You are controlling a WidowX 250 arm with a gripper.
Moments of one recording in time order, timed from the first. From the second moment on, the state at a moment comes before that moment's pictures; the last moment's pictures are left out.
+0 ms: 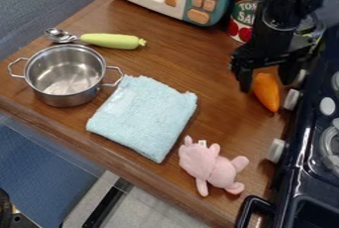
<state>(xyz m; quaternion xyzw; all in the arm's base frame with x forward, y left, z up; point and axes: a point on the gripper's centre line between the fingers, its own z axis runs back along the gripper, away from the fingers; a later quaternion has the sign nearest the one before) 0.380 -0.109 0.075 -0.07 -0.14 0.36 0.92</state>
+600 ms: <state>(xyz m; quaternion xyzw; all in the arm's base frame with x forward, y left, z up) 0.374 -0.102 0.067 -0.07 -0.14 0.39 0.91</state>
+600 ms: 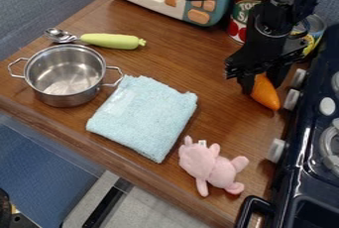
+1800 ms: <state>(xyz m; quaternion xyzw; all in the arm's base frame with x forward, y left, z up) 0.333 0.036 0.121 -0.03 -0.20 0.54 0.82</state>
